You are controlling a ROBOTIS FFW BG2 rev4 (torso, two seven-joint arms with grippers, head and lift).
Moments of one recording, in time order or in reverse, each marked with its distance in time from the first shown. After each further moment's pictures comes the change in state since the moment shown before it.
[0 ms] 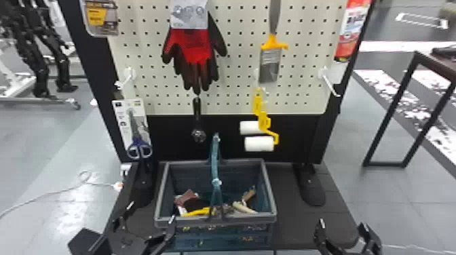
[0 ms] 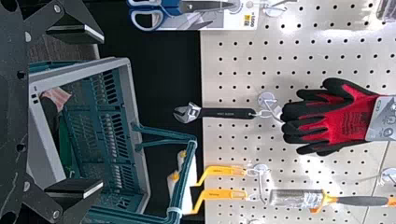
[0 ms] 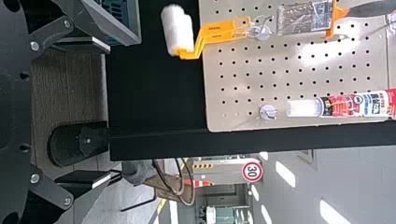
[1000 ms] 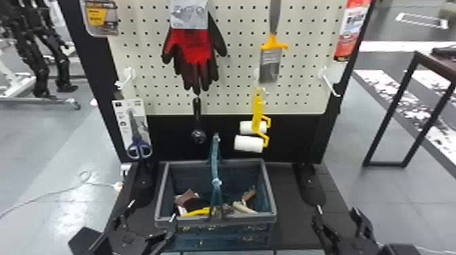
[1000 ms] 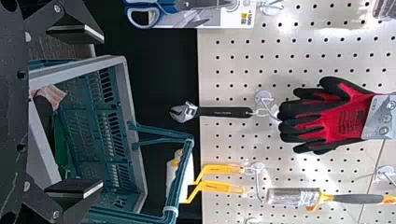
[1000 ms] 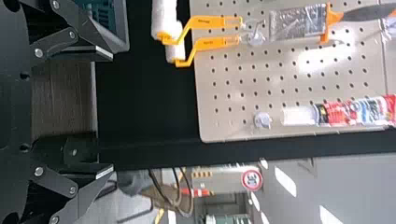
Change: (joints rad) left arm -0.008 0.005 -0.007 0.006 0.008 -0.006 0.000; right arm -0.052 -0.005 0.000 -0.037 -0.018 0.087 0.052
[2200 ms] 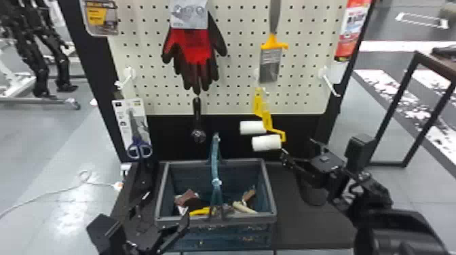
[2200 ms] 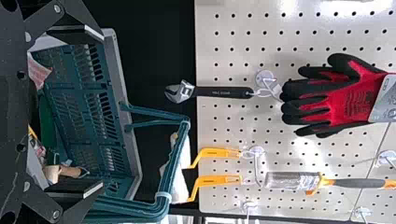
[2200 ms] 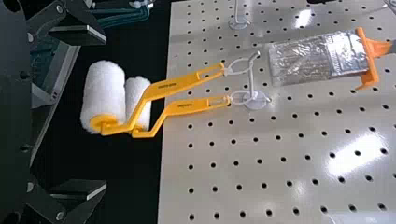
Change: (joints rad) left arm -0.082 0.050 -0.077 0.065 0.049 -0.001 0.000; right arm -0.575 -0.052 -0.056 0.356 -0.053 0.315 0.563
